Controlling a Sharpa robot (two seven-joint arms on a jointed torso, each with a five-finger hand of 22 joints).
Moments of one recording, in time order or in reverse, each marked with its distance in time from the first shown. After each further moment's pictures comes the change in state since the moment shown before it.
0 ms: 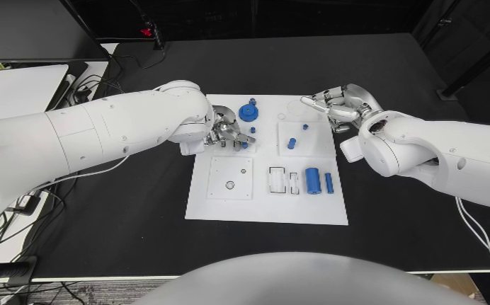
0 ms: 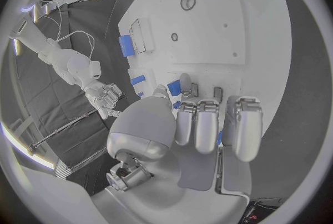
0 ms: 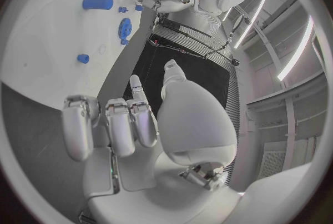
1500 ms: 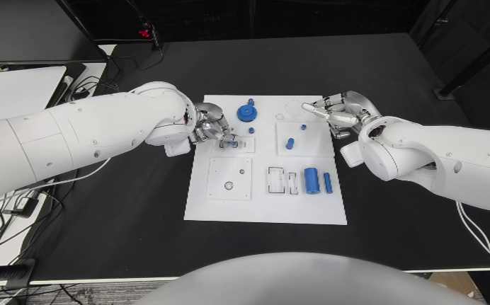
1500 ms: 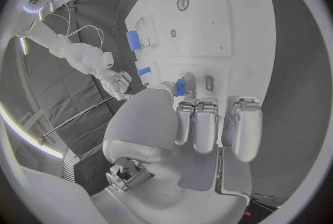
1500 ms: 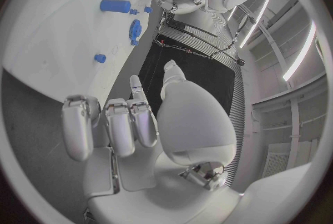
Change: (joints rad) left arm 0.010 -0.108 0.000 0.058 0.004 -0.045 0.114; left_hand 0.183 -0.163 0.443 0.065 0.232 0.062 0.031 -0.145 0.161 0.000 -0.011 -0.005 -0.004 0.005 -0.016 0.000 0.000 0.000 0.000 -0.007 0.000 0.000; right arm -0.026 -0.006 -0.002 -0.015 -0.001 0.001 -0.021; right_hand 0.000 0.008 -0.003 0.003 0.004 -0.003 -0.003 0.005 0.000 0.000 0.000 0.000 0.000 0.000 0.000 0.000 0.000 0.000 0.000 0.000 -0.004 0.000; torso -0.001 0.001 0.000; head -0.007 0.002
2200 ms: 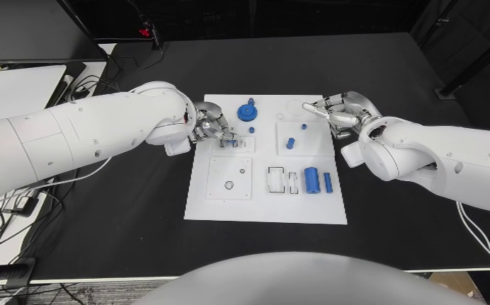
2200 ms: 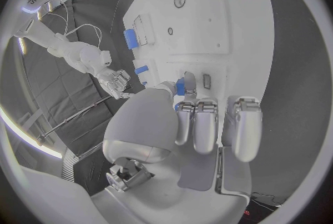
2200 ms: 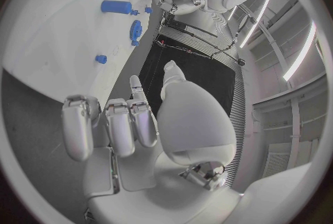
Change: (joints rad) left arm -0.004 0.005 0.000 -0.007 -0.004 -0.014 -0.012; left_hand 0.000 0.000 0.015 0.001 -0.008 0.000 0.000 -0.014 0.009 0.000 0.000 0.001 0.001 0.000 0.001 0.000 0.000 0.000 0.000 0.000 0.000 0.000; right arm -0.001 0.000 0.000 0.002 0.000 0.000 -0.002; right_hand -0.004 0.004 0.000 0.000 0.000 -0.004 0.004 0.004 0.000 0.000 0.000 0.000 0.000 0.000 0.000 0.000 0.000 0.000 0.000 0.000 0.000 0.000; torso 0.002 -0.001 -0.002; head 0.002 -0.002
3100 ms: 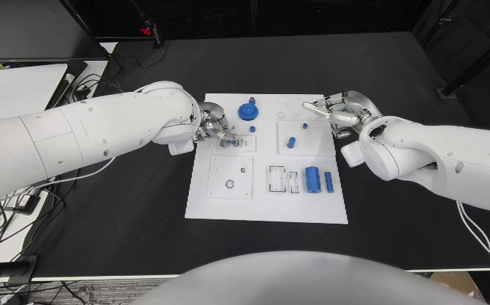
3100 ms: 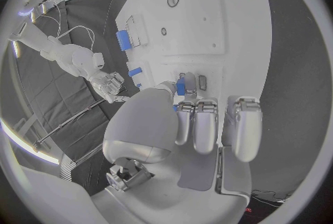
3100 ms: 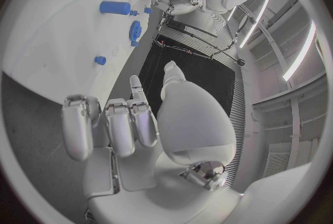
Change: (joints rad) left arm -0.006 0.027 0.000 -0.014 -0.029 -0.005 -0.055; left_hand 0.005 -0.005 0.000 0.000 0.004 0.002 0.002 -0.014 0.011 -0.002 0.002 0.003 0.000 0.000 0.001 0.000 0.000 0.000 0.000 0.000 0.000 0.000; right arm 0.000 0.003 0.000 0.000 0.001 0.000 0.001; right_hand -0.004 0.004 -0.005 -0.001 0.004 0.000 0.000 0.004 0.000 0.000 0.000 0.000 0.000 0.000 0.000 0.000 0.000 0.000 0.000 0.000 -0.004 0.000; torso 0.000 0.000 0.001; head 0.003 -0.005
